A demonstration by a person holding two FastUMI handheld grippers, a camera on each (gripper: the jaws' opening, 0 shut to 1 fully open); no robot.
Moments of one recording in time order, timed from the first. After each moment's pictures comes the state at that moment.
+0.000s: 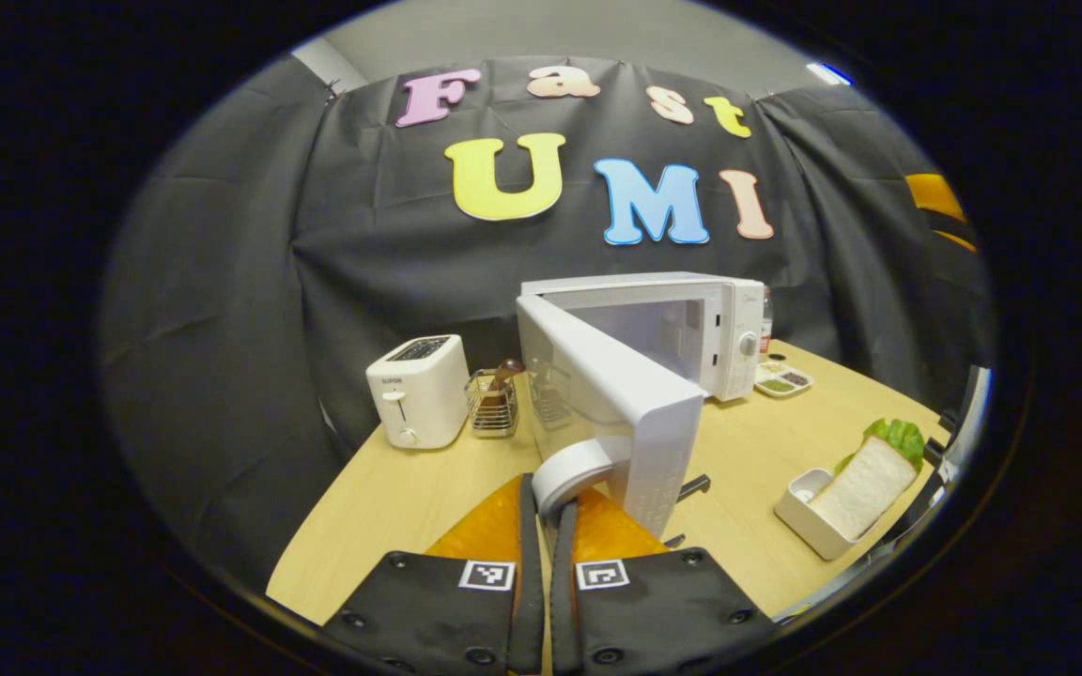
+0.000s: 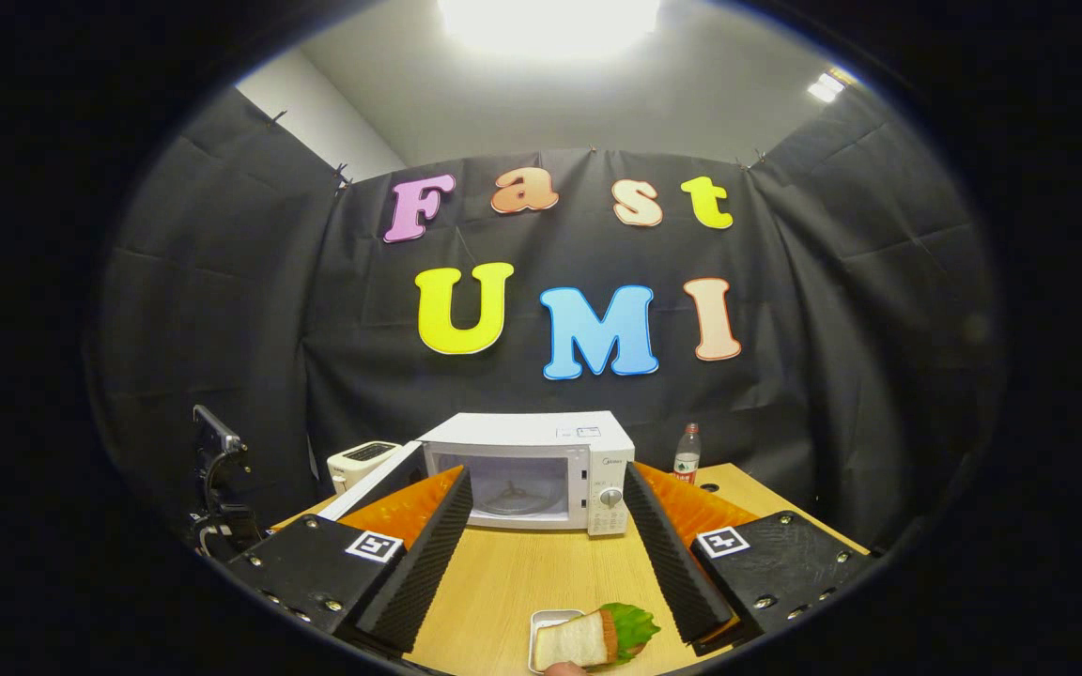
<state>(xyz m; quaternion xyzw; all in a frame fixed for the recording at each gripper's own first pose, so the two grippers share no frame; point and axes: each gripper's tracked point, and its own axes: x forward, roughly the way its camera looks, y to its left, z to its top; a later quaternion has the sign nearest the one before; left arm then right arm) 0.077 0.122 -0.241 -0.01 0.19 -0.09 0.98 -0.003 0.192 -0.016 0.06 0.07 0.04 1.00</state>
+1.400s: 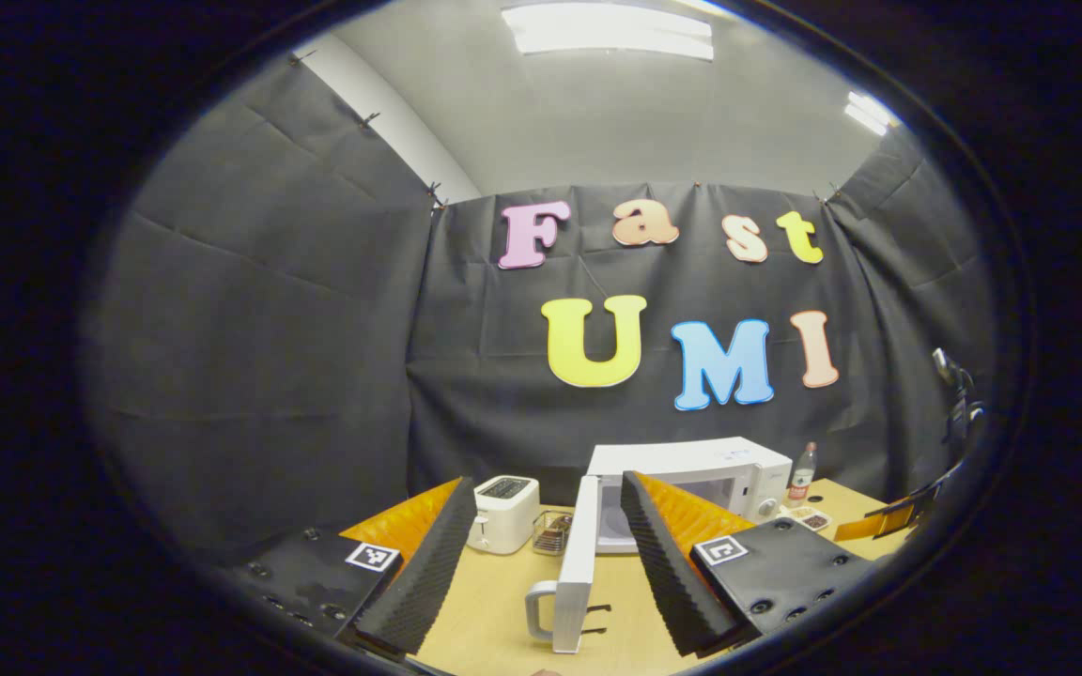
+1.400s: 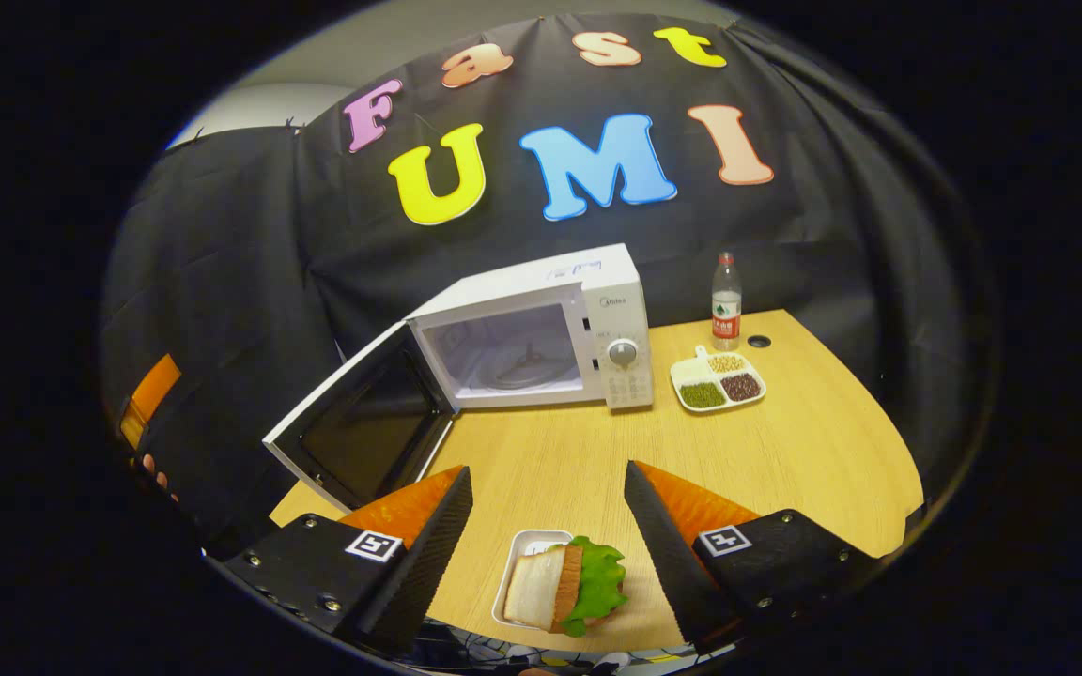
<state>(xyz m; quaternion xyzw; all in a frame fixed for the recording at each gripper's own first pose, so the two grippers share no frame) -0.001 0.138 0.002 -0.04 0.00 0.08 1.00 0.020 0.132 -0.170 0.14 0.33 0.16 0.92</state>
